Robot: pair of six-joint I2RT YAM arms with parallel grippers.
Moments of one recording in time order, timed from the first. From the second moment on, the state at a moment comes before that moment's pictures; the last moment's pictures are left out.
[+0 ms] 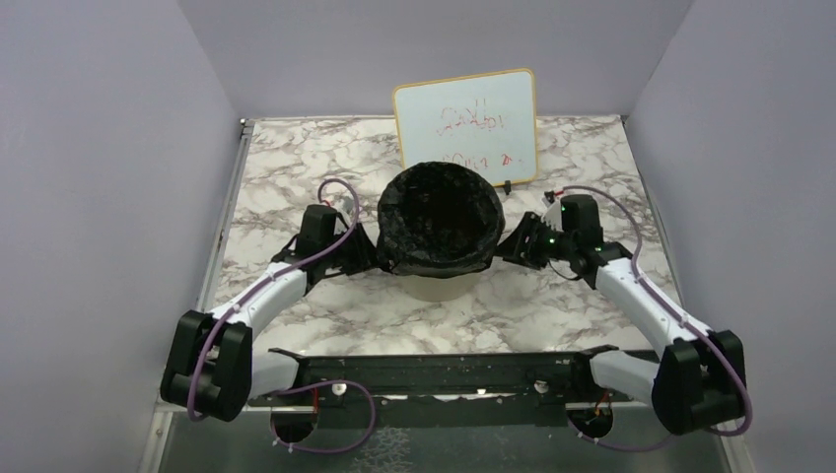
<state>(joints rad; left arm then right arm) -0.29 1.23 0.59 -0.10 0.44 -0.63 0.22 1.17 0.64 -0.25 -0.55 0.66</state>
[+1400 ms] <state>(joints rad) -0.22 1.58 0.90 -0.10 0.49 -0.57 0.23 1.64 1.01 -0.31 -0.52 0.45</state>
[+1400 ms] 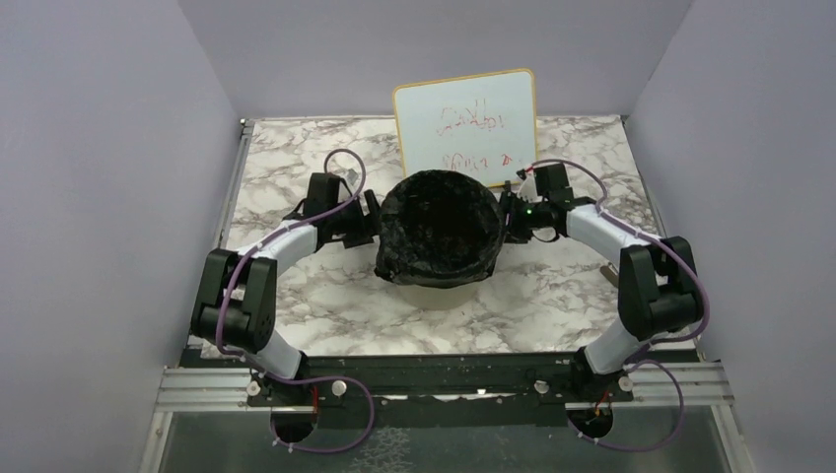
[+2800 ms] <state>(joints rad) -0.09 0.95 0.53 -0.29 0.62 -0.58 0.86 1.39 1.46 -0.71 -0.01 0.33</state>
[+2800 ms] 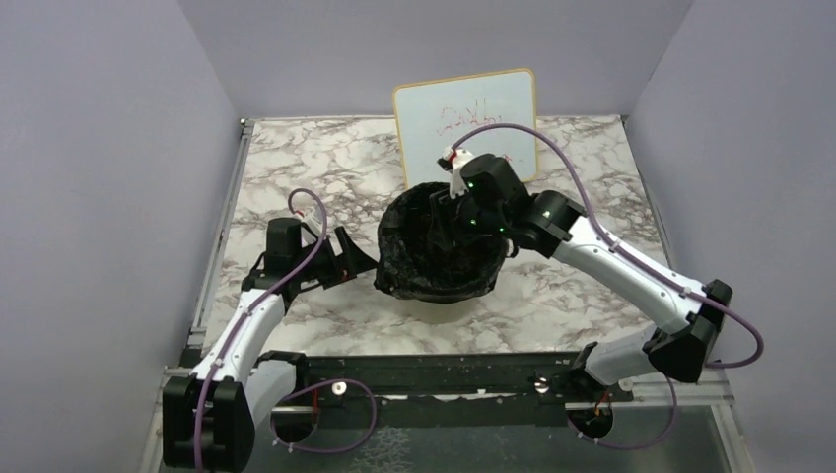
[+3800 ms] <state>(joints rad) -0.17 1.21 0.45 0.01 0.71 -0.66 0.99 1.72 1.29 -0.67 0.16 0.34</state>
